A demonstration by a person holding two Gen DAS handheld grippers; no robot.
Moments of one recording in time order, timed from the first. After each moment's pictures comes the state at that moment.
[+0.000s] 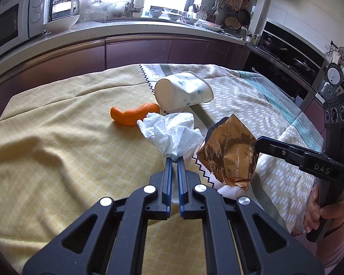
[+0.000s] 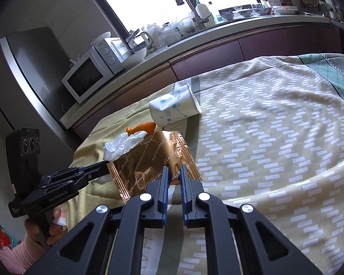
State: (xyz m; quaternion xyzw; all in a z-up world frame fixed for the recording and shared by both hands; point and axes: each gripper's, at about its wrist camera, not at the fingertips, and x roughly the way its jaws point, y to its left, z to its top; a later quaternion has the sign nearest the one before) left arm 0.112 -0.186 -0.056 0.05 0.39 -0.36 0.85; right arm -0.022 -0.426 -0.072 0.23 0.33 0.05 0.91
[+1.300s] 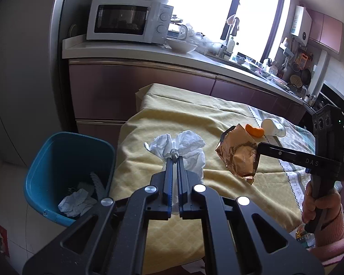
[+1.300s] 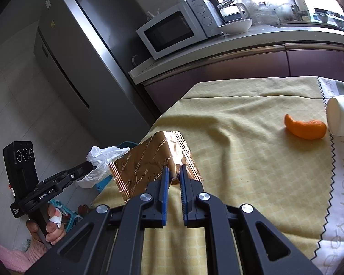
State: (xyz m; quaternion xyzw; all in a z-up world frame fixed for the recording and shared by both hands) left arm 0.036 0.116 -0.013 -0.07 0.33 -0.15 0.93; right arm 0.051 -0.221 -0.047 0.15 0.36 0.28 0.88
